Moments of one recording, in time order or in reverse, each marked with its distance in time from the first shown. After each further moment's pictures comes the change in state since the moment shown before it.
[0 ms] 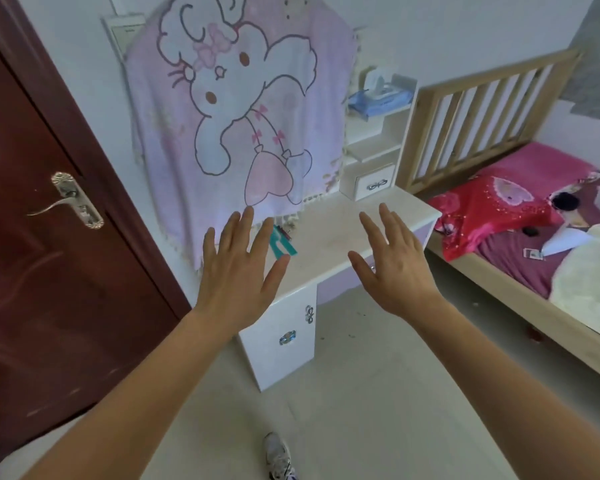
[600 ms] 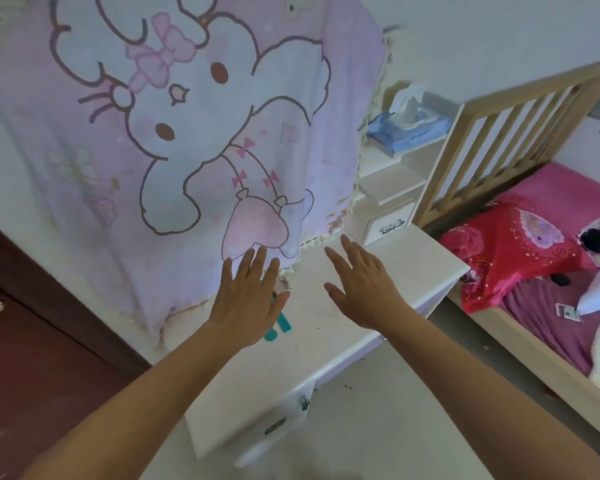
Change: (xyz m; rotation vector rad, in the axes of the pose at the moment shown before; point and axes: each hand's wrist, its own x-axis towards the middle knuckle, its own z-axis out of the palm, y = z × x) left_hand 0.276 -0.083 0.186 0.133 -0.335 0.045; right_hand 0.295 0.058 0.157 -0.118 -0.311 -0.109
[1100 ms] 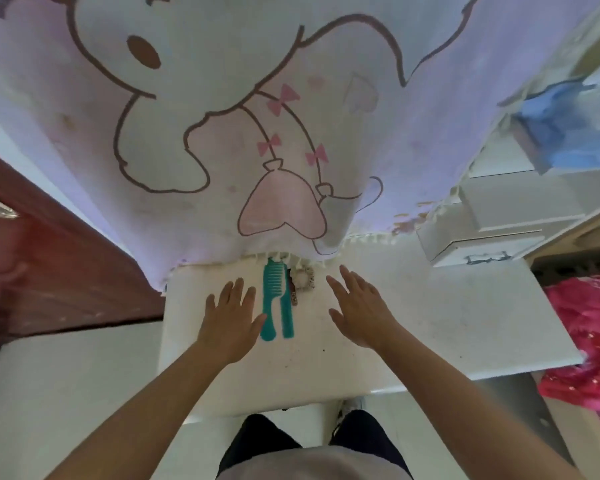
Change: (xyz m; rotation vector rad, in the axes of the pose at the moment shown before) left_hand 0.063 0.005 0.139 -0.208 -0.499 -0.514; right_hand 0.154 0.071 0.149 0.019 -0.468 -0.394
